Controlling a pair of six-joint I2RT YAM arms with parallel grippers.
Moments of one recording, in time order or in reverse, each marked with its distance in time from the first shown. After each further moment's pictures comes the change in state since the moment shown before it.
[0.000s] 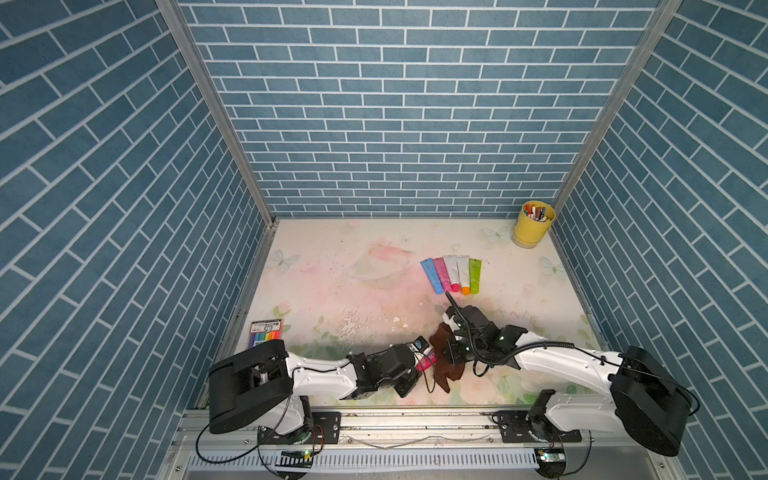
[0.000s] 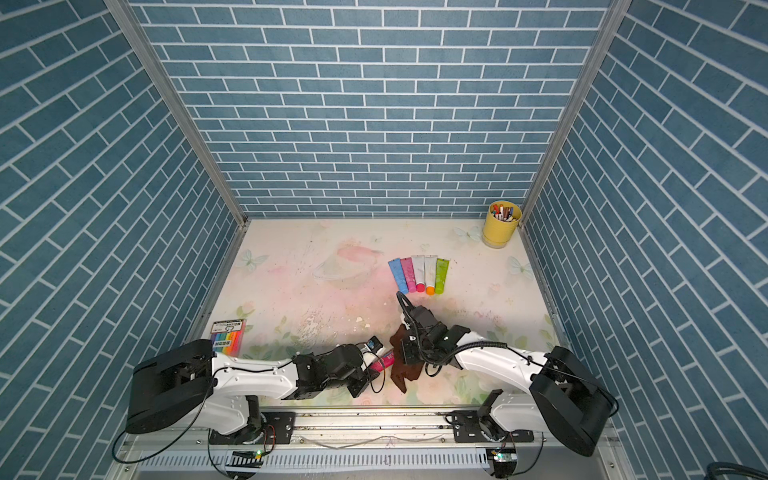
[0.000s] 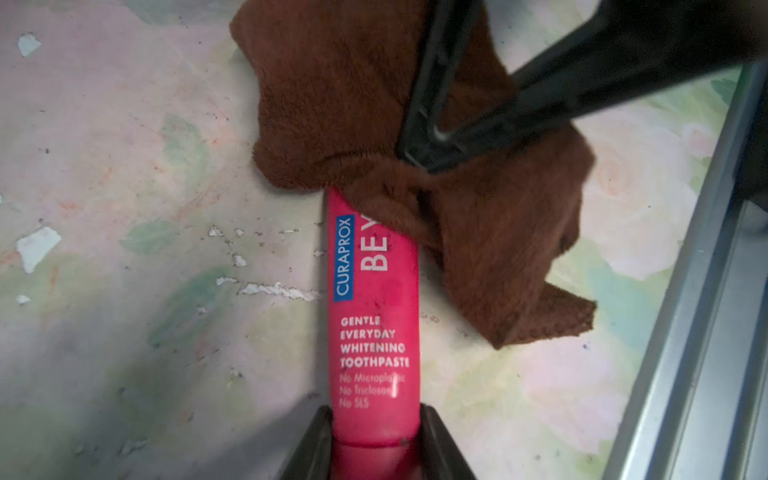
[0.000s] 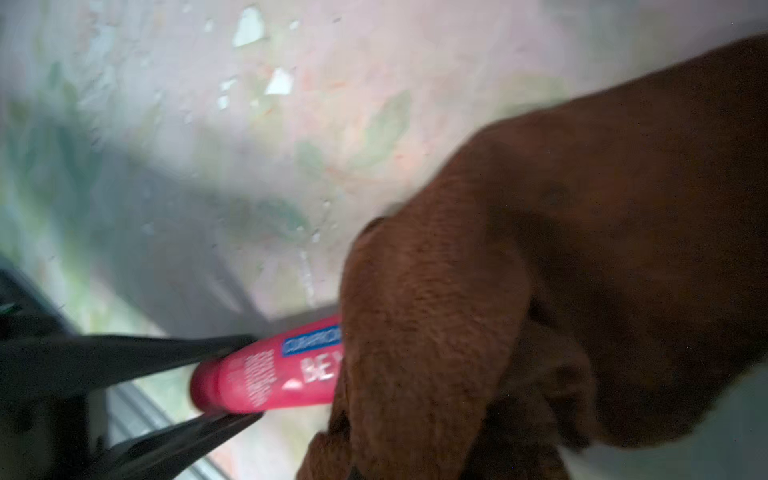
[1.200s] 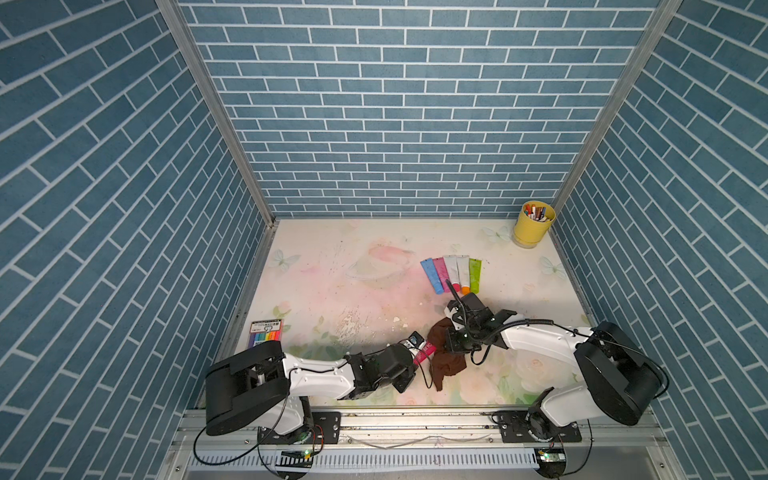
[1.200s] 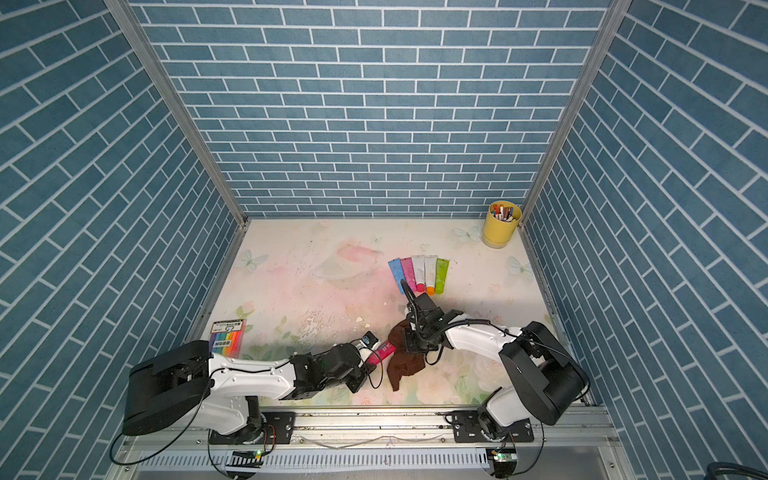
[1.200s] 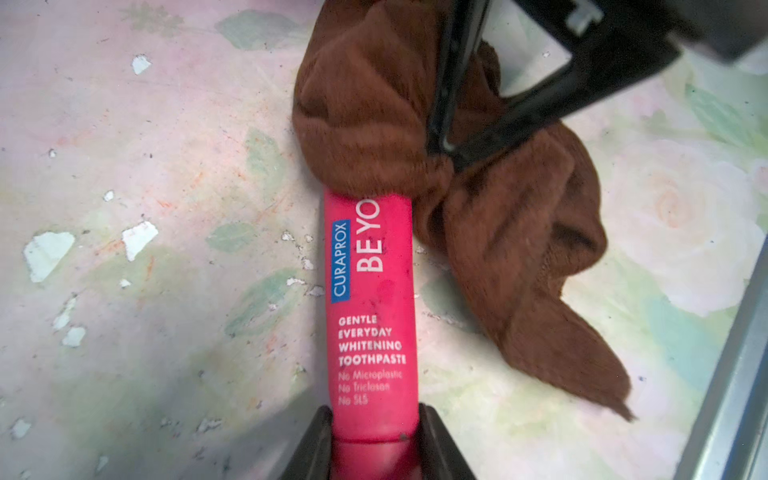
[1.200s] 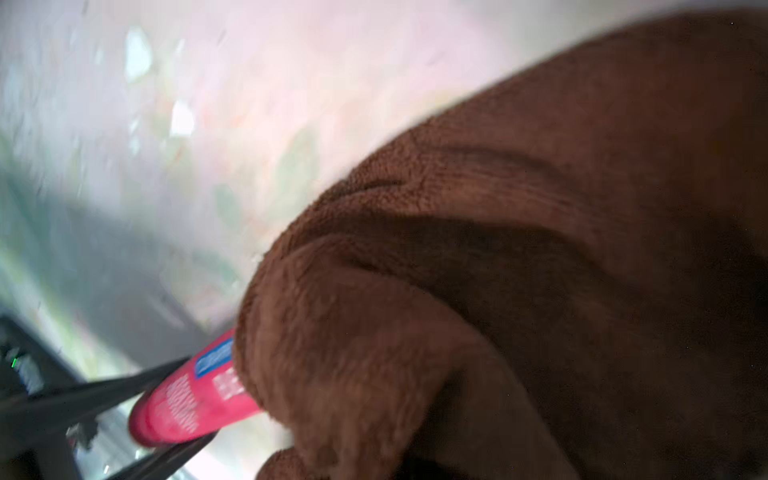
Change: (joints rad) left arm 0.008 -0.029 -0.023 0.011 -0.076 -0.029; right arm -0.202 0.202 0.093 -0.044 -0.039 -0.031
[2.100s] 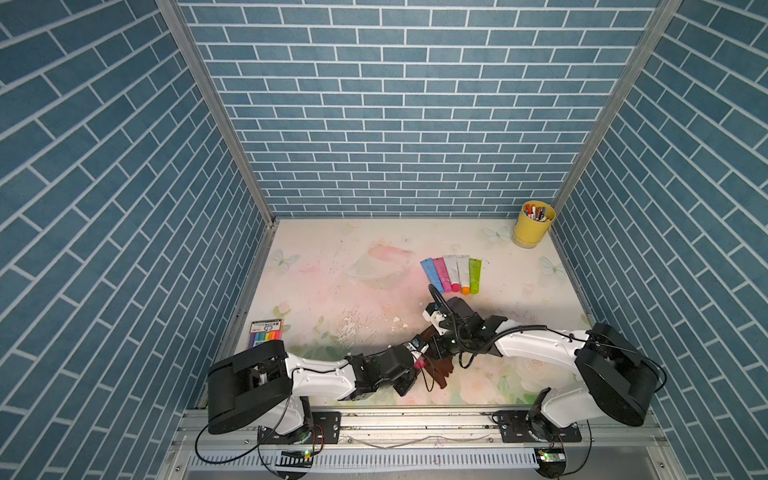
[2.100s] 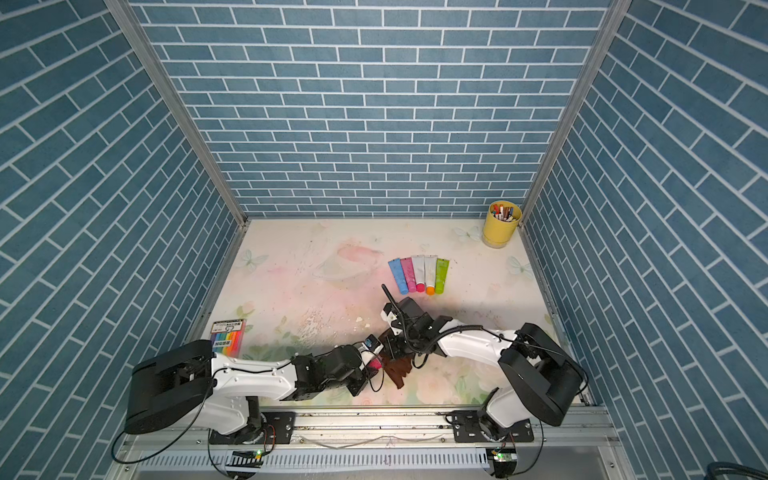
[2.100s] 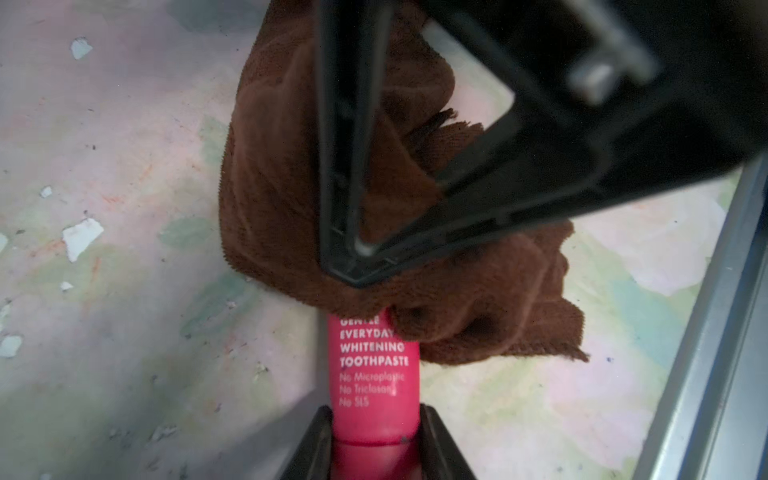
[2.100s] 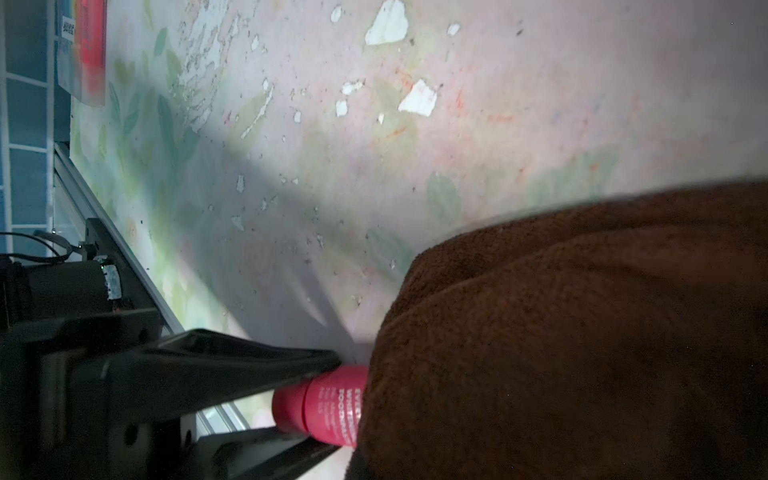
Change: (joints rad) left arm -0.008 0.014 0.000 0.008 0.035 0.005; right arm 0.192 -0.020 -0.006 0.150 -0.112 -0.045
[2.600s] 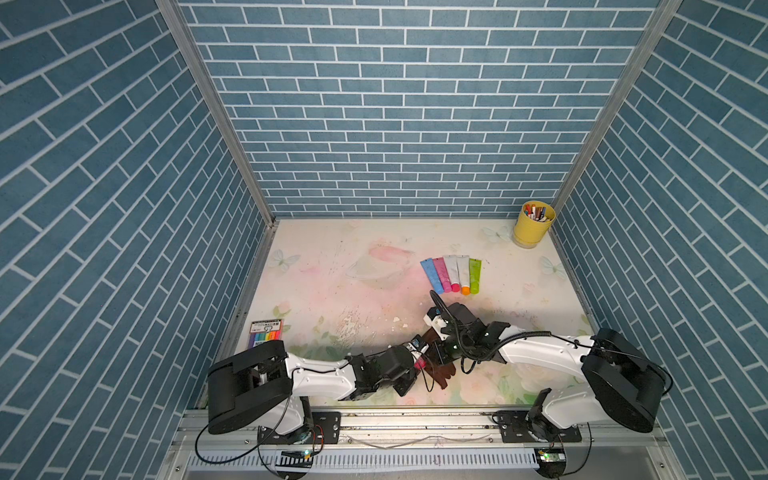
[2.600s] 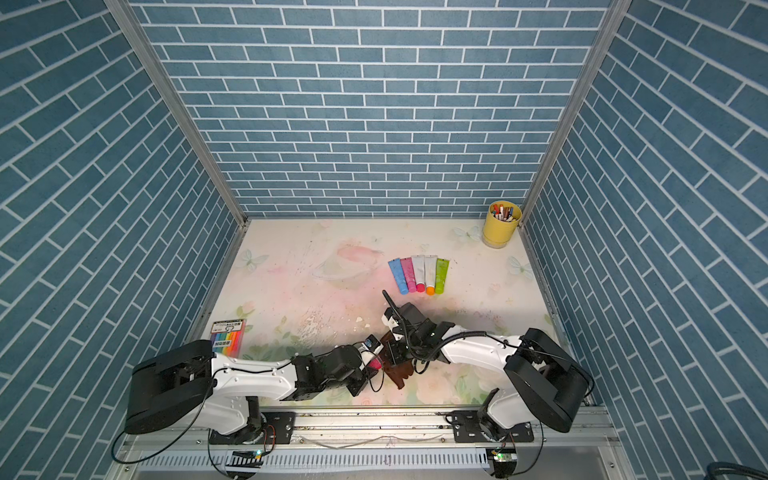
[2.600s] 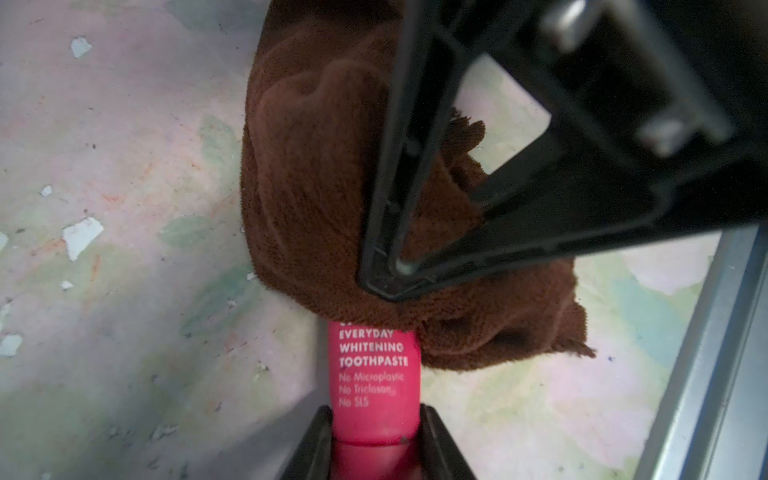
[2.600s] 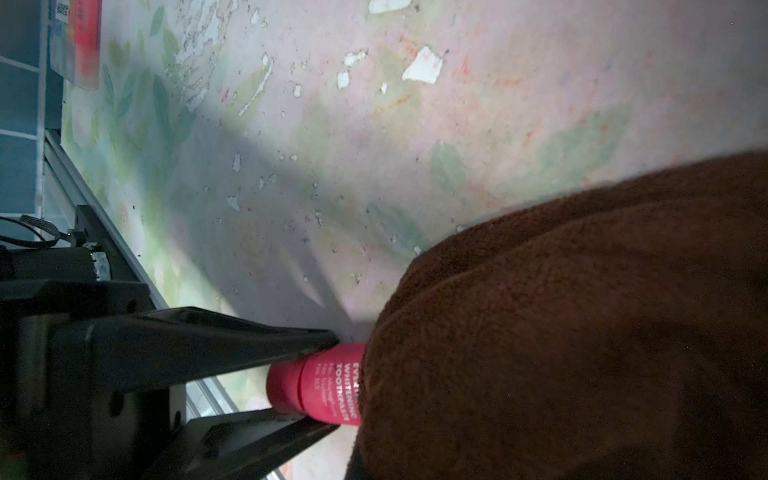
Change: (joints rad) left arm 0.000 0.000 0.001 -0.004 -0.002 0.000; right arm 0.022 -0.002 -0.017 0.011 0.049 0.018
